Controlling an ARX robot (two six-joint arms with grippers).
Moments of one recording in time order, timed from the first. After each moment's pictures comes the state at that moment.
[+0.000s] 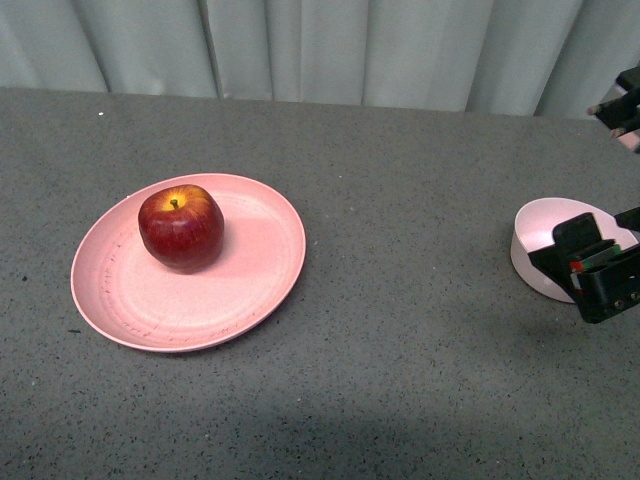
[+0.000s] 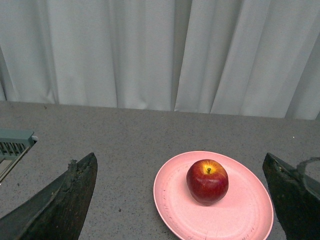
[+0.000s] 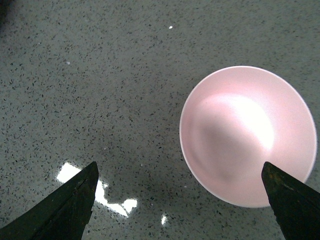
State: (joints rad) left arm 0.00 0.00 0.02 0.00 0.00 0.00; right arm 0.13 1.73 0.66 0.23 -0.17 -0.32
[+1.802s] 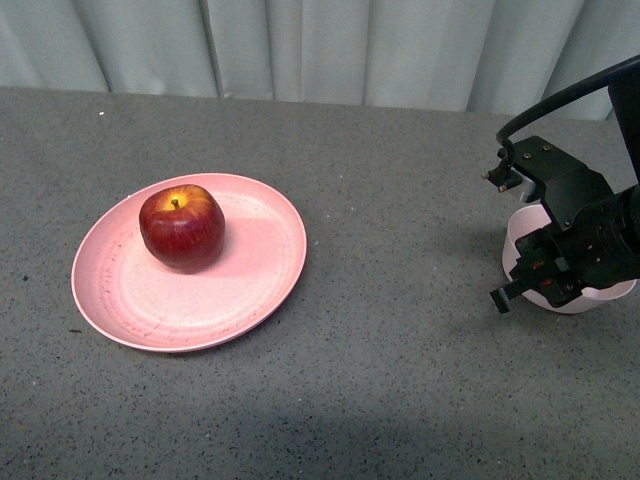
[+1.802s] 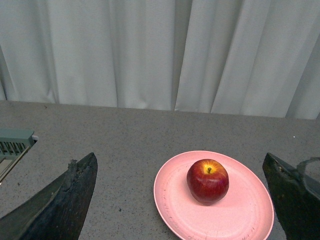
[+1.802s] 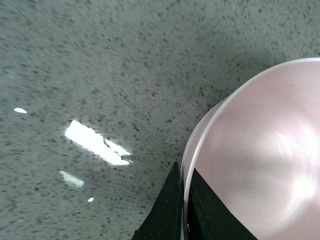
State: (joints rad) left arm 0.00 0.00 0.02 0.00 0.00 0.00; right arm 0.18 2.00 0.92 0.05 -0.18 -0.31
